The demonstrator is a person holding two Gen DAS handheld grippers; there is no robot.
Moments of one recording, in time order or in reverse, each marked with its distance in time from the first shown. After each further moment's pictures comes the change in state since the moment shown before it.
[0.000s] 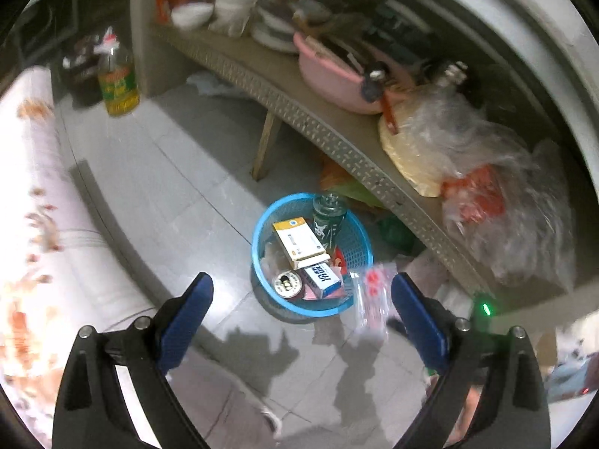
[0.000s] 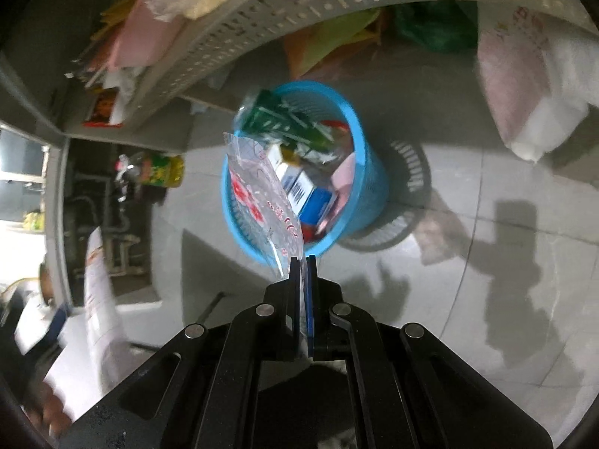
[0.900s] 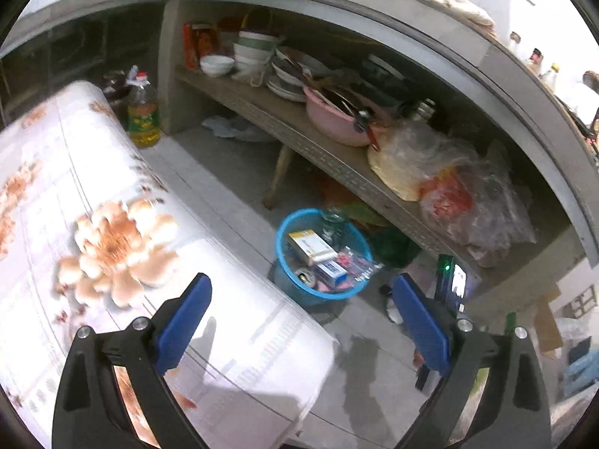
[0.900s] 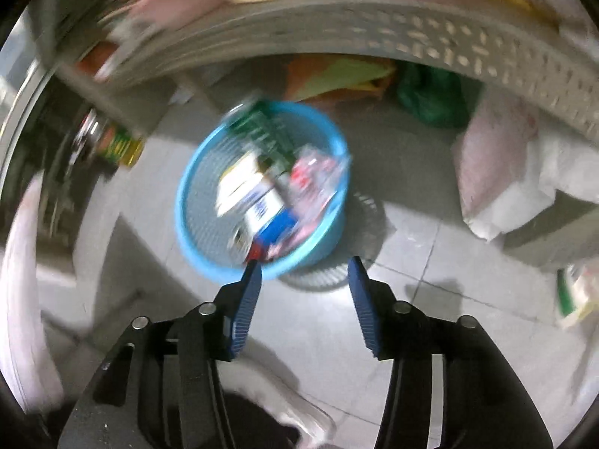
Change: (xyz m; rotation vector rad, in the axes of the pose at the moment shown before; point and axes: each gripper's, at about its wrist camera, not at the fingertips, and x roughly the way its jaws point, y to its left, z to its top) left arm -0.108 0.047 -0.114 0.002 -0.201 -0.052; right arm -0.012 0.033 -0.059 -0.339 -0.164 -0.275
